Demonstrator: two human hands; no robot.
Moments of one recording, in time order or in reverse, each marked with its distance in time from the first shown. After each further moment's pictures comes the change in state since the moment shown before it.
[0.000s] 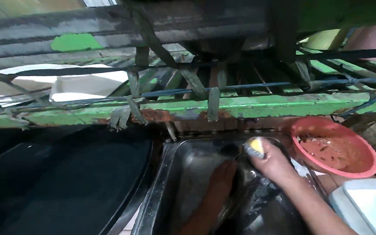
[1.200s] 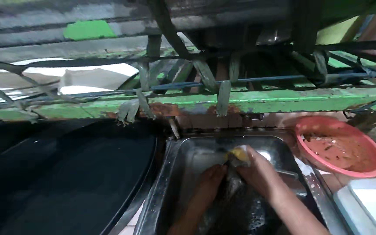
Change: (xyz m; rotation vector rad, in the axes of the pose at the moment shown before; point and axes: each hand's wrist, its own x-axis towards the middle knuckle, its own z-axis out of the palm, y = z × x) left_hand -0.019 -0.013 -0.042 0.052 -0.019 -0.116; right_hand -0.013 -0.023 0.042 -0.064 -0.146 -0.060
